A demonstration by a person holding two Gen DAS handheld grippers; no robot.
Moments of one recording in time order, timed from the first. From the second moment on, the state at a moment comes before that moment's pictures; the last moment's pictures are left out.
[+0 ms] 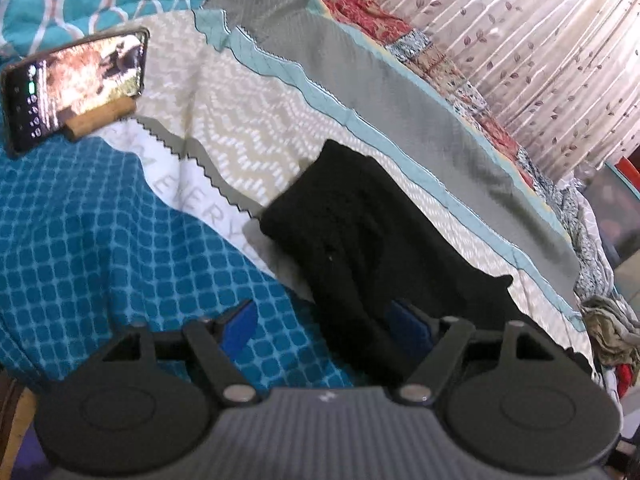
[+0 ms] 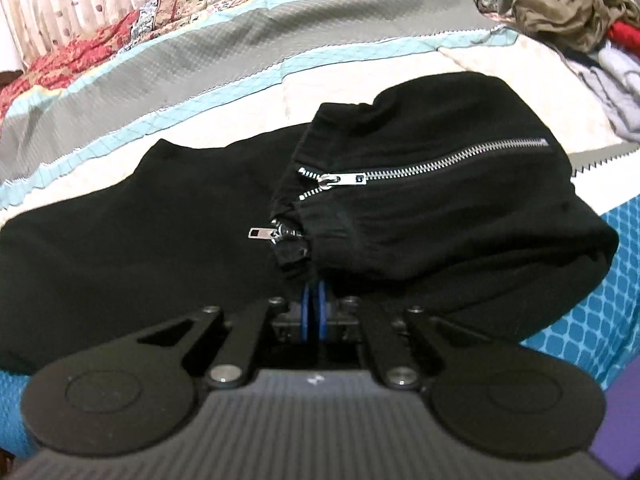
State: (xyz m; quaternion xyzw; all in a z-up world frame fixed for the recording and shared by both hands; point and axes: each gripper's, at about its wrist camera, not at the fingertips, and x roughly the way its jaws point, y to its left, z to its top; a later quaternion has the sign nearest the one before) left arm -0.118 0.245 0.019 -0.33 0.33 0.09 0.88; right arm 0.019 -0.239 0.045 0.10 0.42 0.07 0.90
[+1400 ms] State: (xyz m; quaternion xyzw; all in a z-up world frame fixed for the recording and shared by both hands) left arm -0.050 0.249 0.011 -0.37 0.30 0.11 0.87; right arm 0.074 -0.014 0.021 0.20 0.57 0.33 0.73
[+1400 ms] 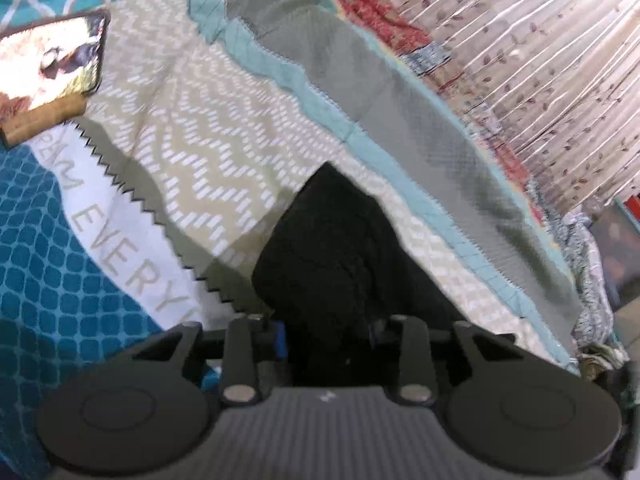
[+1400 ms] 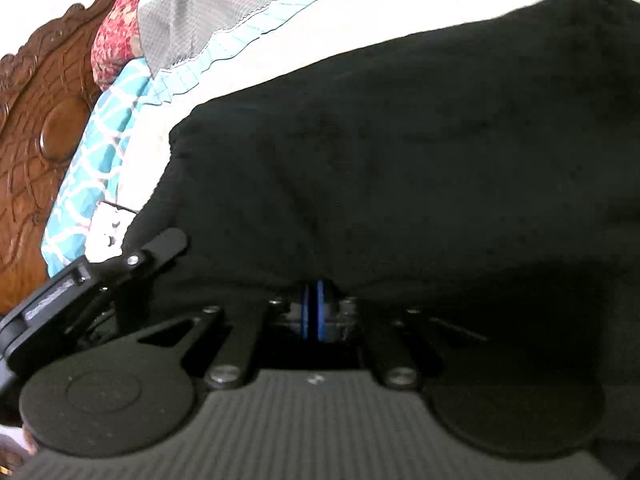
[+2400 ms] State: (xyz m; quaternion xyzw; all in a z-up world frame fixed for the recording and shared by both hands) left arm -0.073 0.061 0.080 -0.08 0.29 -0.12 0.95; right arm 0.047 -0.175 0.035 0.35 0.45 0.24 0.78
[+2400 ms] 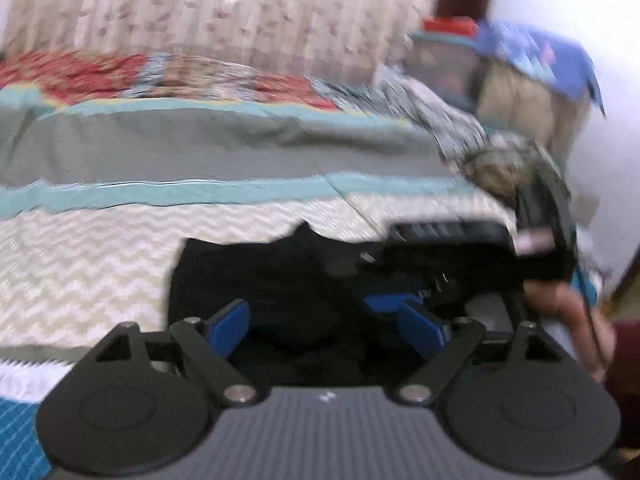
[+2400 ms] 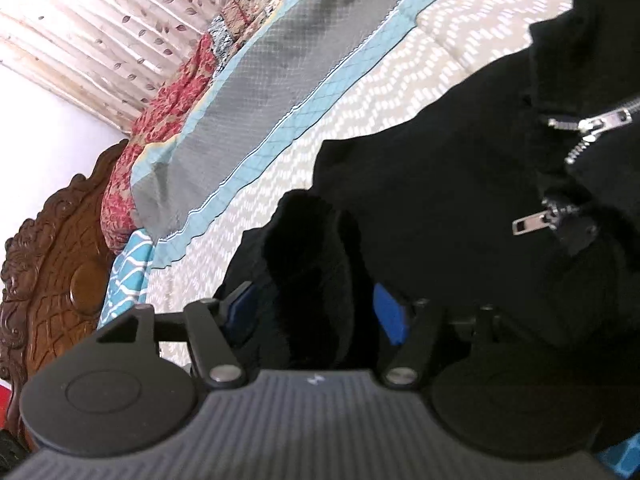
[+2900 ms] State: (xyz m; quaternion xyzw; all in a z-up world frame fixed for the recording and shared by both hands) left arm -0.075 0.134 0.053 -0.19 0.34 0.00 0.92; right arm 0.027 -0.106 0.055 0.09 0.43 0.28 0.85
